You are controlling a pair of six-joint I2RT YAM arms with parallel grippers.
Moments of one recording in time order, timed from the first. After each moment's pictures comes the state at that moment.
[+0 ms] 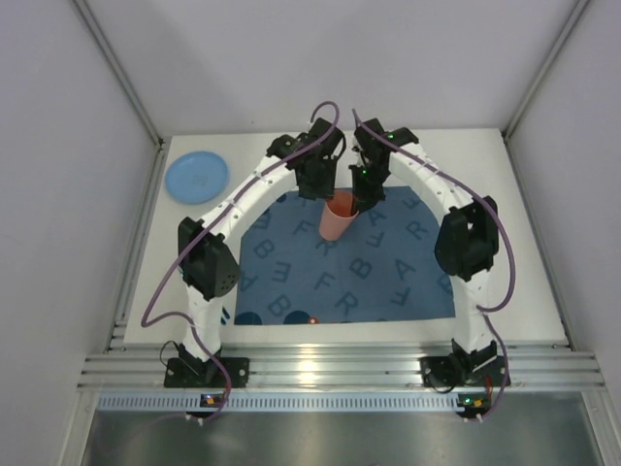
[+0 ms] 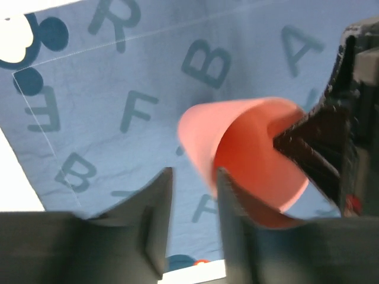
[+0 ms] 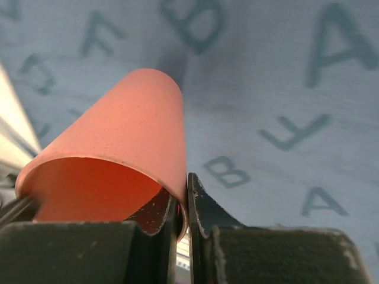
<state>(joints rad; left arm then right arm) -0.65 2.04 2.08 -1.09 -0.16 -0.45 0.48 2.11 2.02 -1.17 -0.26 0.42</state>
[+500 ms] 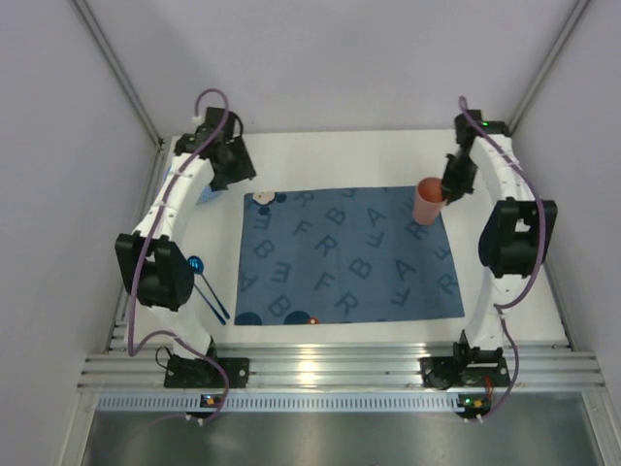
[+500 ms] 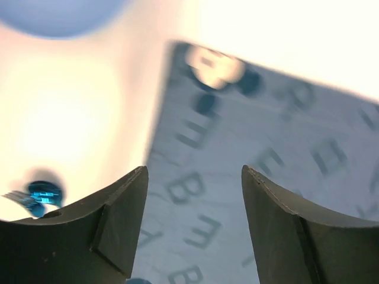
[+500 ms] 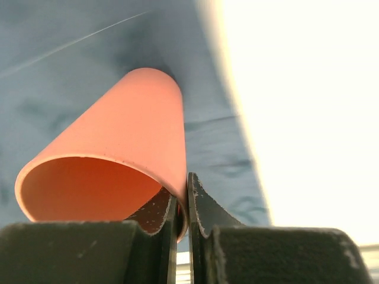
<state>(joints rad) -0.29 1.80 1.81 -0.97 -0.18 -0.51 0.09 2.04 1.92 -1.22 0.02 0.36</state>
